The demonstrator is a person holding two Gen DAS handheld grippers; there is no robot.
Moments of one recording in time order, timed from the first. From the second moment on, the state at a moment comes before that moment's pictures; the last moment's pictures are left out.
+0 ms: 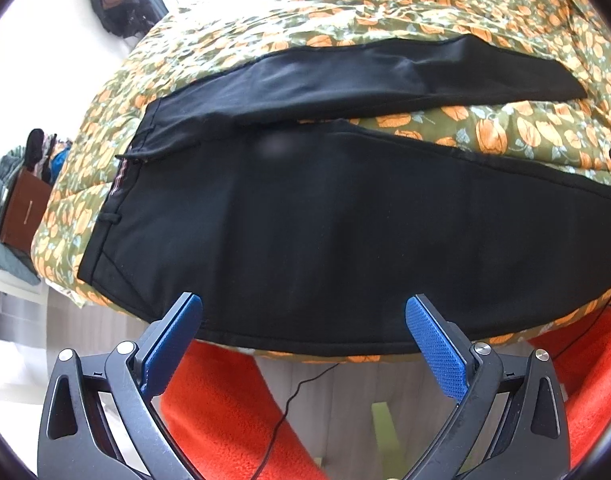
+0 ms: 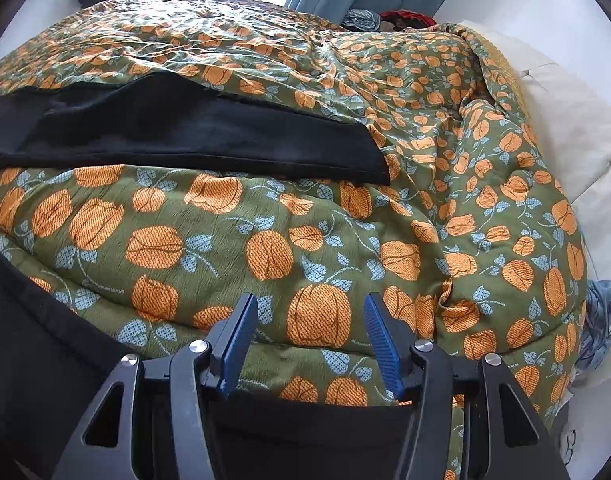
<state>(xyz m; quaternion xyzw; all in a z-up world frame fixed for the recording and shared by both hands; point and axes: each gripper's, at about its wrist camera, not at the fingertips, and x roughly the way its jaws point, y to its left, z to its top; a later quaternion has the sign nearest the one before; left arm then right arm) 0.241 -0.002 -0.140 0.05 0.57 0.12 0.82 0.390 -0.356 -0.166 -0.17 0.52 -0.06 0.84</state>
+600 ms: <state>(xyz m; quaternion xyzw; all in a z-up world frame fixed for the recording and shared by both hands) 0.302 -0.031 -0.224 0.08 0.55 0.08 0.83 0.319 -0.286 -0.170 0.10 0.57 0.15 0.80</state>
